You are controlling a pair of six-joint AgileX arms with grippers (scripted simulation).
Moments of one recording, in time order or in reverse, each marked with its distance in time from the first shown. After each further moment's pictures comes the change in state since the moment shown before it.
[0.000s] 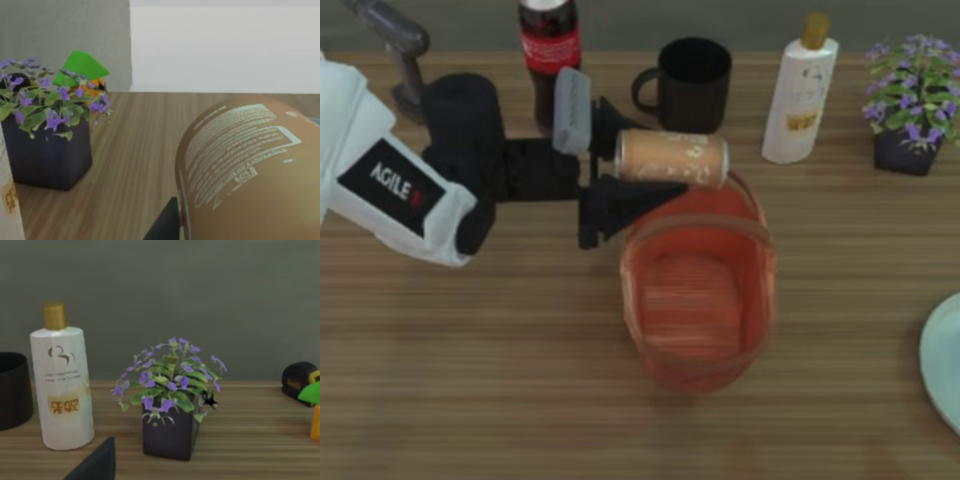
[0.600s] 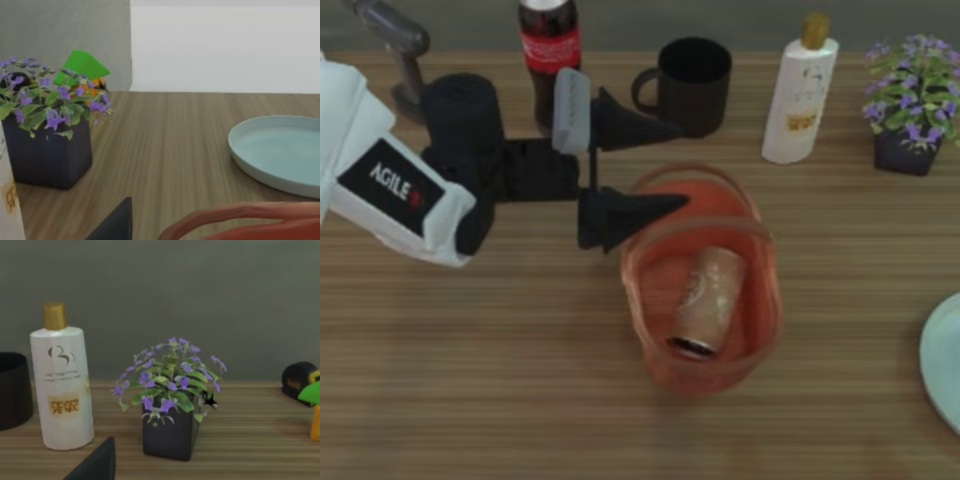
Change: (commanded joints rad) left arm 0.000 0.000 0.000 0.000 0.000 0.000; right arm 0.000 0.000 0.000 0.000 0.000 0.000
